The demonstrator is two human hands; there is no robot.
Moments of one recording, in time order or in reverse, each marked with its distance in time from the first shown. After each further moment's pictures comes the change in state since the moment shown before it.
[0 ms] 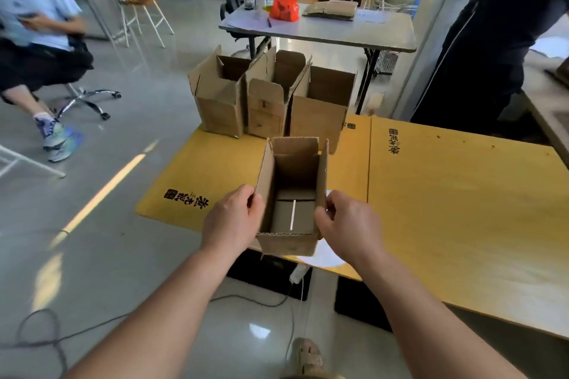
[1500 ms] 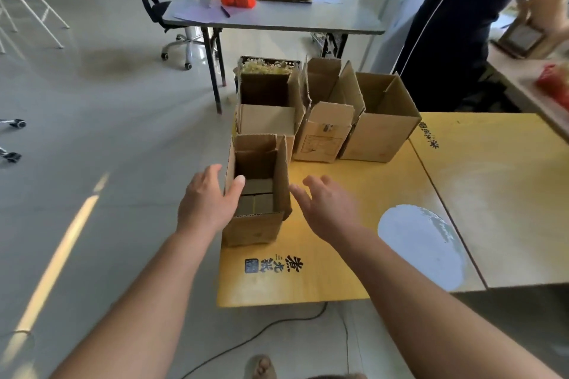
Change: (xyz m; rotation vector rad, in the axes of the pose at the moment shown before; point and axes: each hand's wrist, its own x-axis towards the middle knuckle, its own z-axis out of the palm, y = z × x) left_hand 0.265 -0.219 -0.083 -0.037 -0.288 0.090; right_hand 0.169 -0.223 0.153 -0.126 0.024 0.251
